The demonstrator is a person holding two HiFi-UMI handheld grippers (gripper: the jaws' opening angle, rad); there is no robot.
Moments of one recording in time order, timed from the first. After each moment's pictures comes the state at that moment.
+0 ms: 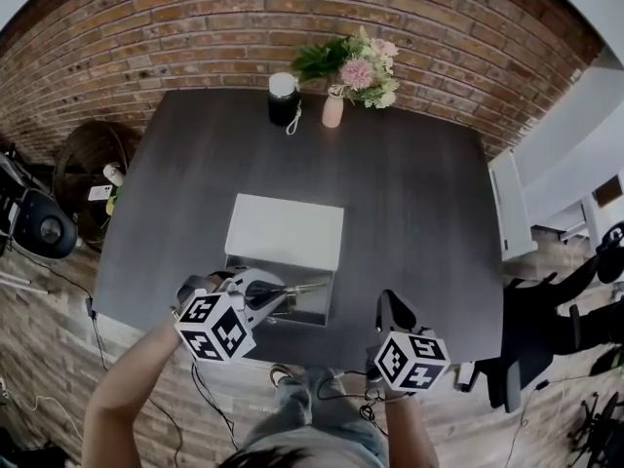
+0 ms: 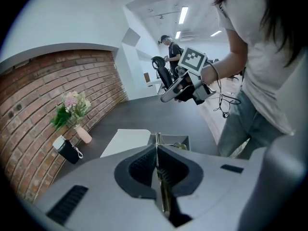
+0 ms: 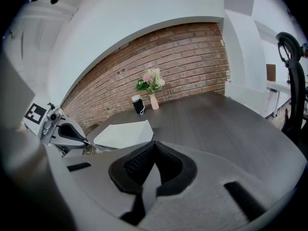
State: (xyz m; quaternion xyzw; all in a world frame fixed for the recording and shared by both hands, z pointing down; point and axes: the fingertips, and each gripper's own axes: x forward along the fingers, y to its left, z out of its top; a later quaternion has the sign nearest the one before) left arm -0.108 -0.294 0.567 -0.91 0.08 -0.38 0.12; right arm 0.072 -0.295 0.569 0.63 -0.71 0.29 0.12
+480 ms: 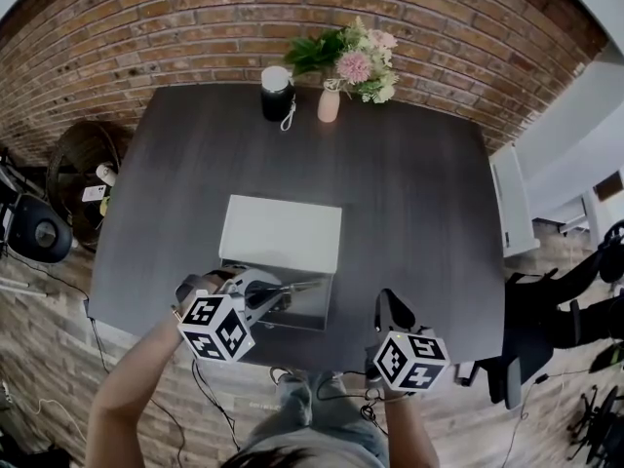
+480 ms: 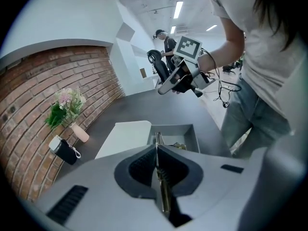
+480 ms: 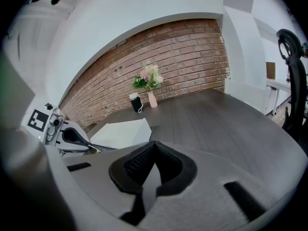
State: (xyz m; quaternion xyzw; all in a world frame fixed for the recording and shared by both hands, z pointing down) left arm -0.110 -0.308 0.600 -0.90 0.06 -0.41 0.13; right arm 0.074 -0.305 0.582 0.63 -0.70 0.30 0.13
